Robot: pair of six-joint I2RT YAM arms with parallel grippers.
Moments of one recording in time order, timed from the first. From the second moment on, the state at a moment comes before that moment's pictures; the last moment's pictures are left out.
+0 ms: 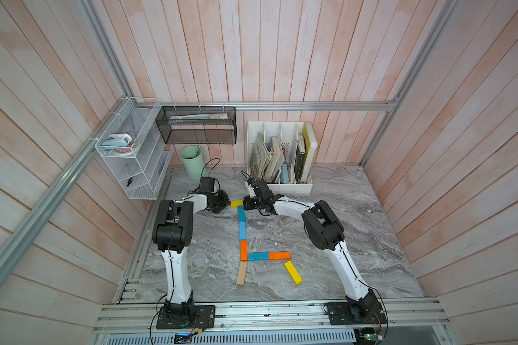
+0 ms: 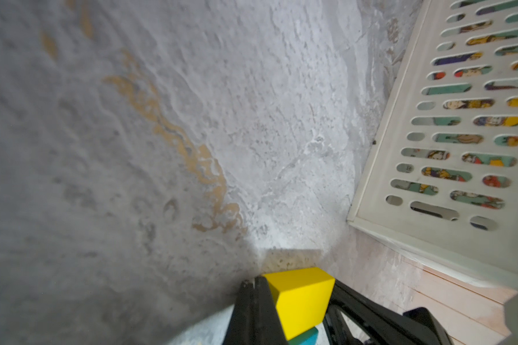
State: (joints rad) left arm -0.10 2.10 1.33 -0.18 0.44 -0.78; right arm 0.71 2.46 1.82 -0.07 -0.19 0.43
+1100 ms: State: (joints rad) left arm -0.11 2.10 1.32 -0.16 0.44 -0.78; right arm 0.71 2.41 1.72 -0.01 -0.19 0.44
